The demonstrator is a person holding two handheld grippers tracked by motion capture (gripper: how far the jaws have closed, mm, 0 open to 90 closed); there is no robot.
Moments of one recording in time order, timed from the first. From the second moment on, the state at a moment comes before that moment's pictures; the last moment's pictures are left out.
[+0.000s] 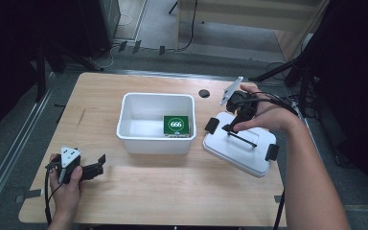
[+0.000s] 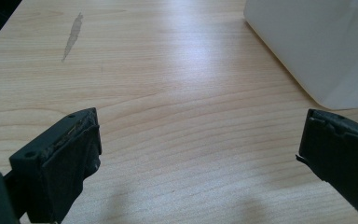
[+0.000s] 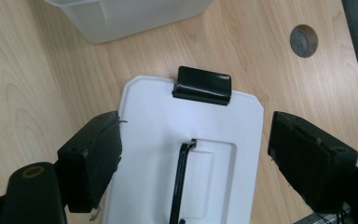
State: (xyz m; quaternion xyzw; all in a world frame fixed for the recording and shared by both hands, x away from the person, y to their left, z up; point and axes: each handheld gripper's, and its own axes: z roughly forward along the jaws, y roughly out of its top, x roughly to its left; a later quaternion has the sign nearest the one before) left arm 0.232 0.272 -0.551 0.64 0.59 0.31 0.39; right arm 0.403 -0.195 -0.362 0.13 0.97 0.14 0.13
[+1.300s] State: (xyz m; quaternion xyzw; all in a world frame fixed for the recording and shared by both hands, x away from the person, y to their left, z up) left arm 0.232 0.273 -0.551 0.64 0.59 0.31 0.39; right arm 0.402 -0.244 -0.435 0.20 0.96 0.10 0.14
